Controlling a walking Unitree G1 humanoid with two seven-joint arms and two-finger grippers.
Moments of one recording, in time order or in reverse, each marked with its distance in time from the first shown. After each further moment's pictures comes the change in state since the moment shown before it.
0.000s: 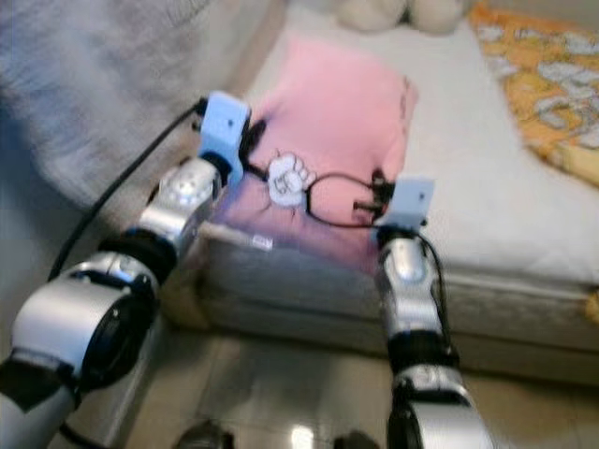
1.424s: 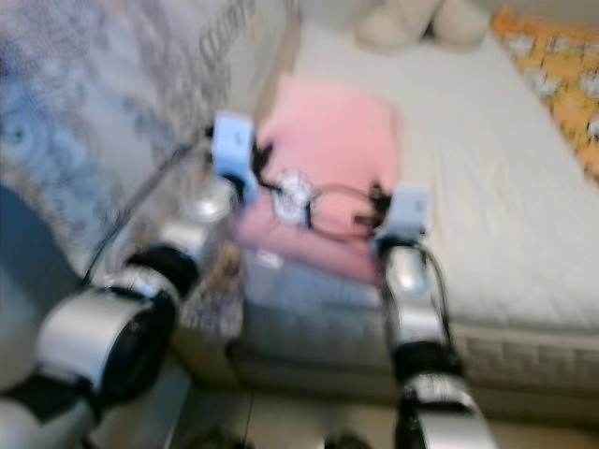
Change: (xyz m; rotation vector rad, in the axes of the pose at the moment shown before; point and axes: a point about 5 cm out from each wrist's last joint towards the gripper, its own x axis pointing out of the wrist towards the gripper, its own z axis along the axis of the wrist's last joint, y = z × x) left arm 0.004 -0.057 -0.013 -0.232 0.094 -0.025; right arm -0.014 -0.034 -0.014 -0.065 0.080 -0.062
